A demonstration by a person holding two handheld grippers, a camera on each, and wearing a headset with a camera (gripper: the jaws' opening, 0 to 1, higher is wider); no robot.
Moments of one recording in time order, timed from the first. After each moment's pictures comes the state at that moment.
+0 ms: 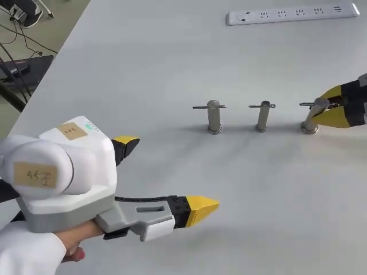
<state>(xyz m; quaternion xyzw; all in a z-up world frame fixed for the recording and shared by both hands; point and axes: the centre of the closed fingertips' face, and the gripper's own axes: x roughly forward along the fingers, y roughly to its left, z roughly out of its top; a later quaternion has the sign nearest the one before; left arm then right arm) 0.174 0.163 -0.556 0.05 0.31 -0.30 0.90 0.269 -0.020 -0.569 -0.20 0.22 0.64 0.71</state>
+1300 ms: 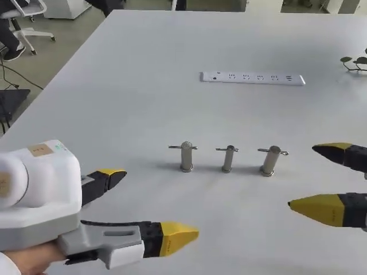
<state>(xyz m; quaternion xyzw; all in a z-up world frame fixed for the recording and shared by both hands) 0.155 0.147 -0.520 -0.04 0.27 -0.35 0.89 0.187 -0.036 -0.488 0.00 0.20 0.50 0.85</state>
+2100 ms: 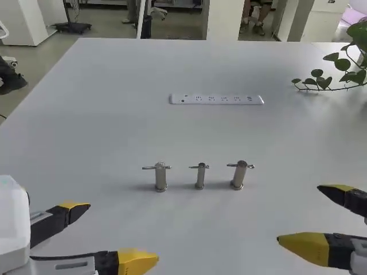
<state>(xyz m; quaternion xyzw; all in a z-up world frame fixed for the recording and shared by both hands) 0.144 0.161 -0.527 -0.07 0.28 -0.36 0.89 0.157 -0.068 -0.508 0.02 0.23 0.39 0.89</state>
